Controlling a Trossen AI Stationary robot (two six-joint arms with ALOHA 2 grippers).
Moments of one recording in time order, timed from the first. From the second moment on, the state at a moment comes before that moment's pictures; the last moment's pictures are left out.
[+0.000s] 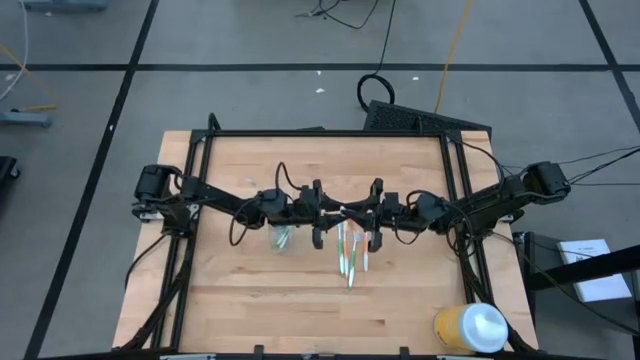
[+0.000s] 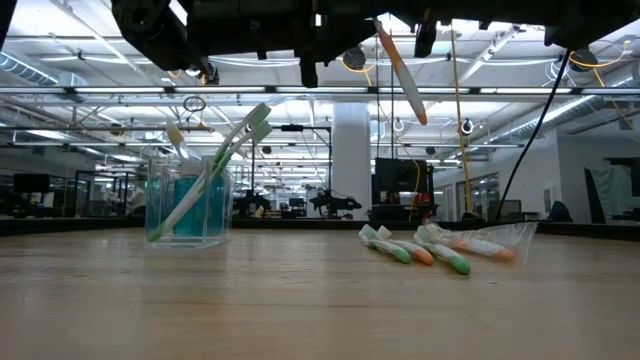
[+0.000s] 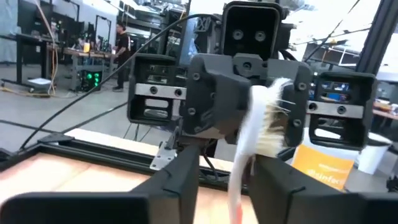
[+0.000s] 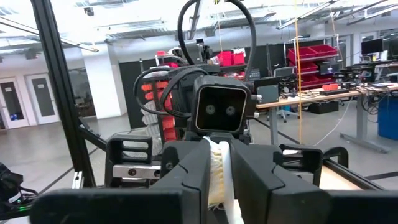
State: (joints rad) left arm -0.06 1.76 0.88 1.04 -0.06 -0.19; right arm 0.19 1.35 0.59 1.00 0.28 0.08
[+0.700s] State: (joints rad) left arm -0.05 1.65 0.87 0.87 -0.03 -0.16; right arm 0.24 1.17 0.59 0.73 0.28 0.02
